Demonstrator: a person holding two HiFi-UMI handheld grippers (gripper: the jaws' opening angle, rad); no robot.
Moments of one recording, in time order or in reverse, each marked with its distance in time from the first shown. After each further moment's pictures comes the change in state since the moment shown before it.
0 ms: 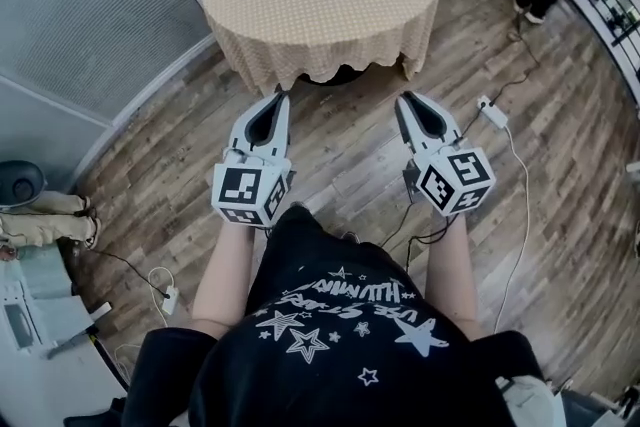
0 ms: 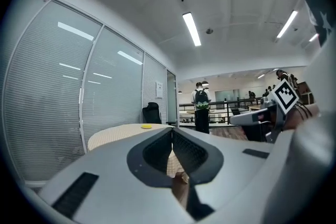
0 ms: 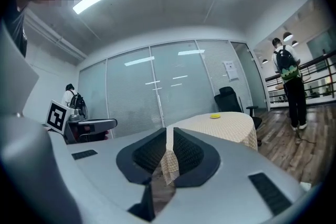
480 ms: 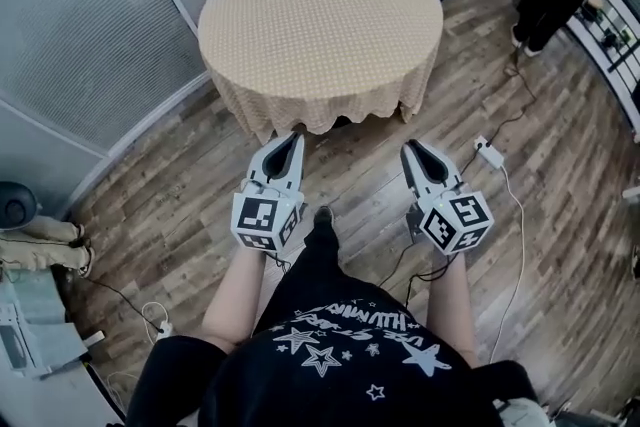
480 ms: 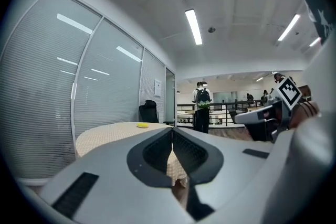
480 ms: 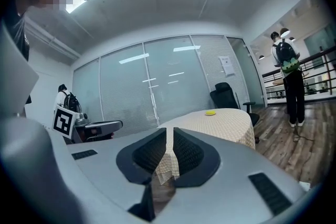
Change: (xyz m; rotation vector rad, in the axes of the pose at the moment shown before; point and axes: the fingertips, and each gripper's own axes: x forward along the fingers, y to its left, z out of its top) left arm 0.091 0.026 -0.025 -0.036 -0.005 -0.038; right arm 0.051 -0.057 -0.005 0.032 0.033 -0.036
